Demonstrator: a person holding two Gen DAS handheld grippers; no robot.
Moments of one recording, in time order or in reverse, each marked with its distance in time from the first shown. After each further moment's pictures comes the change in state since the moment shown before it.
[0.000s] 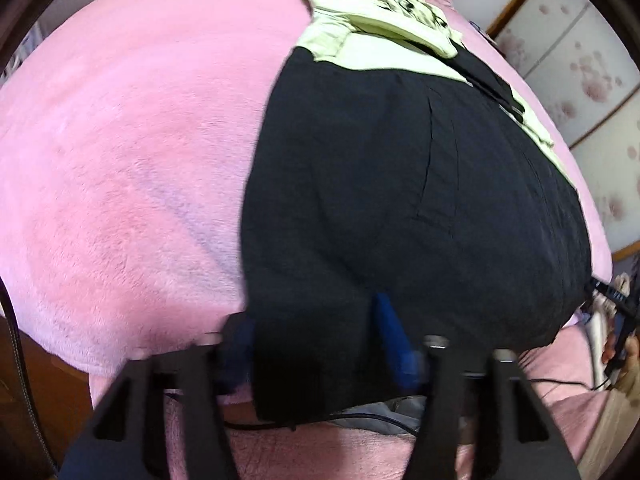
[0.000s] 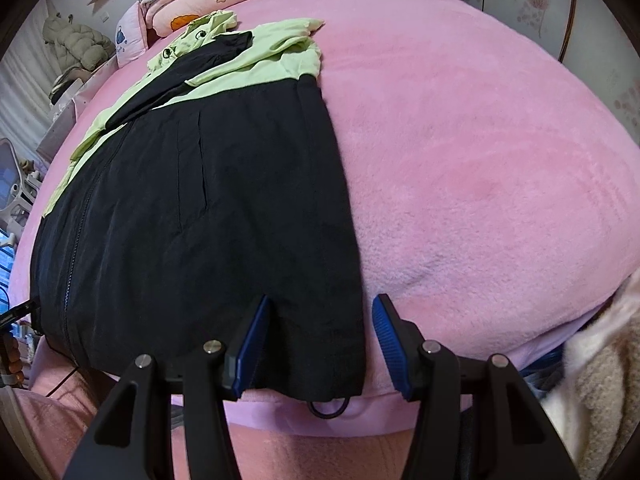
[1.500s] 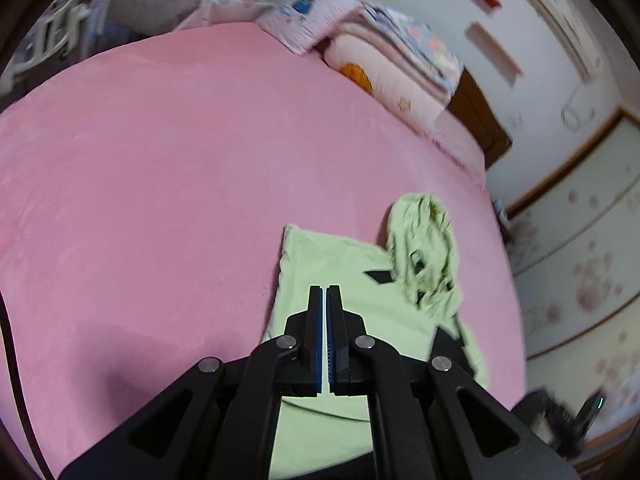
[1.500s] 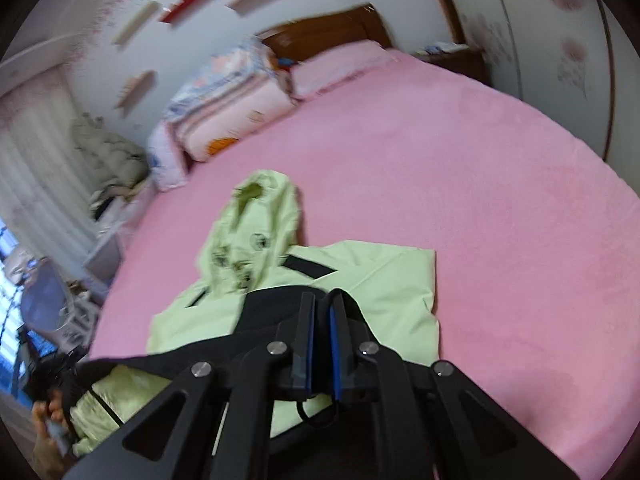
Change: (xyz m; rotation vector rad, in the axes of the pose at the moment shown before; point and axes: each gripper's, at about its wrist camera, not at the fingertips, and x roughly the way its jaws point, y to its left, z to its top) left arm -0.045 0.002 0.313 -0.360 -0.378 -0.090; right arm 0.014 0.081 0.338 0.127 -0.313 0.153
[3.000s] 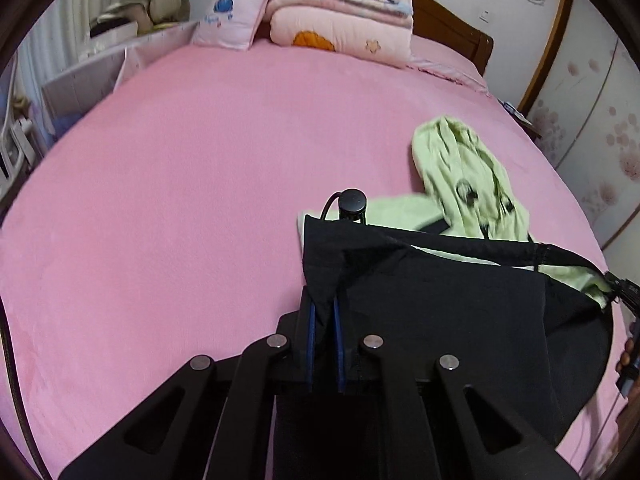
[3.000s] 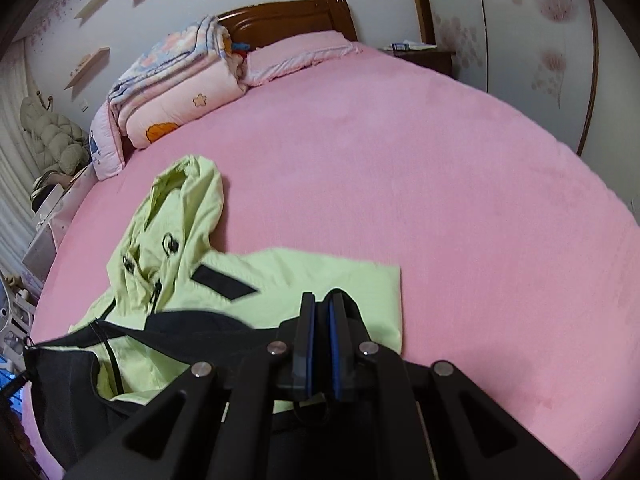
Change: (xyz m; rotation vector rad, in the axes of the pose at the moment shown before) left arm 0.066 -0.019 0.005 0.392 0.055 0.184; right arm 0.071 -0.020 0.017 -0.045 -0.019 -0.180
